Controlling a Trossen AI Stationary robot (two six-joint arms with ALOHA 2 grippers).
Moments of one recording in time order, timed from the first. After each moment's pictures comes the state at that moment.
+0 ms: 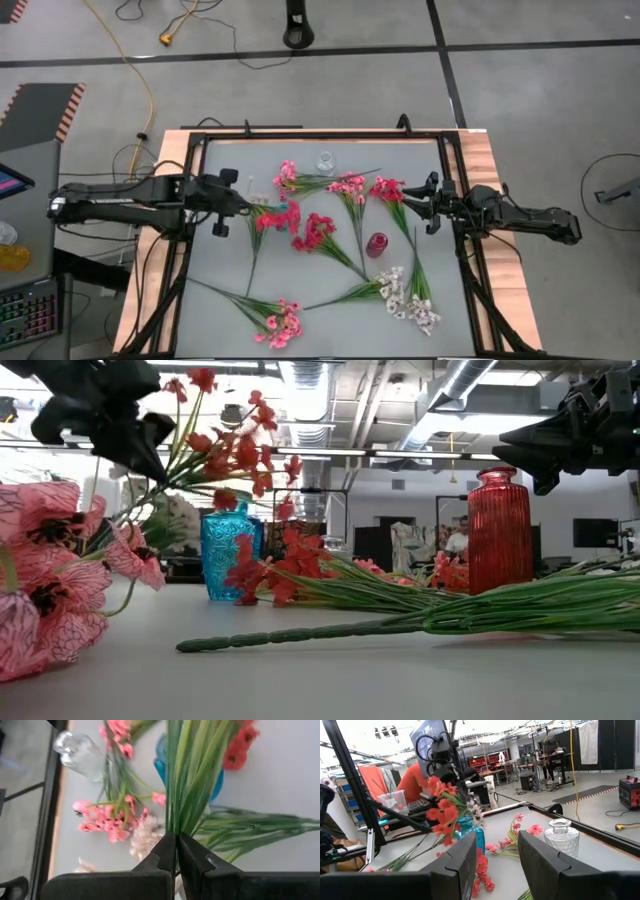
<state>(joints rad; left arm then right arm) 0.10 0.70 0.62 -0.69 -0.12 0.38 -0.12 0.01 0.00 0.12 0.08 0.21</state>
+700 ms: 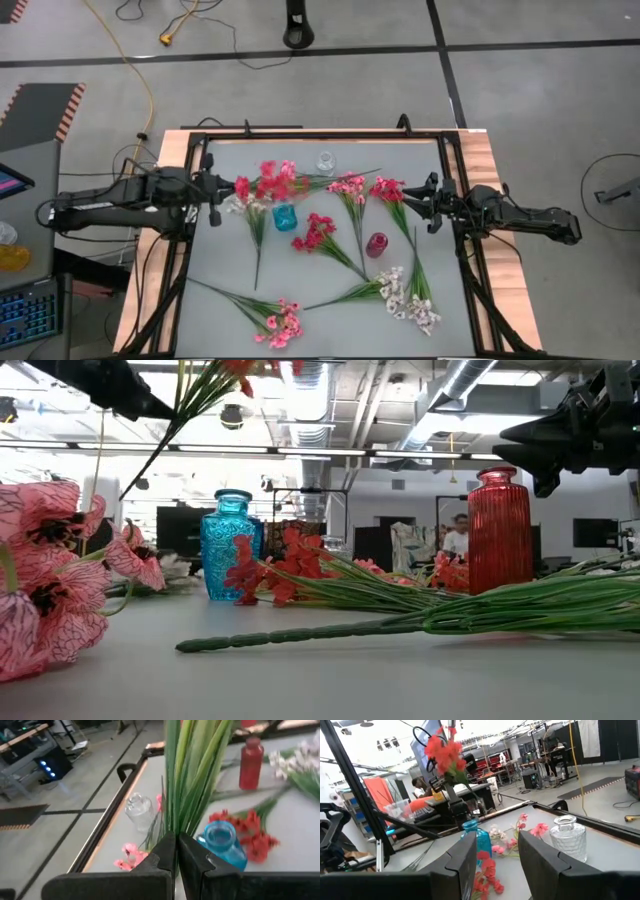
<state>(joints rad) 0.10 0.47 0.63 -0.51 -0.21 0.16 -0.12 0.01 0.01 0.13 0.08 0.30</state>
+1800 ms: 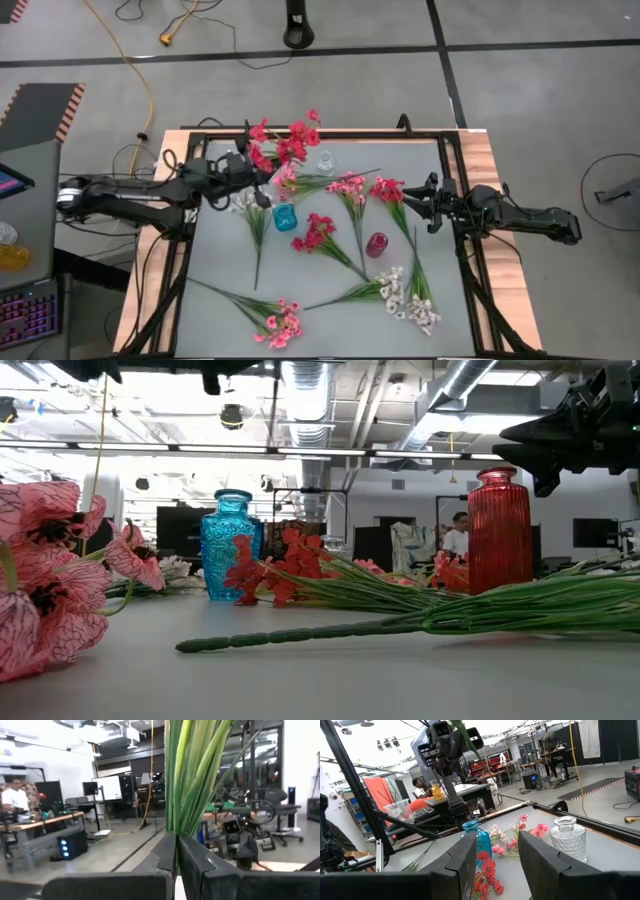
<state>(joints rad) 0.15 1.03 0.63 0.66 -0.21 0.14 -0.12 0.01 0.01 0.14 0.08 0.29</state>
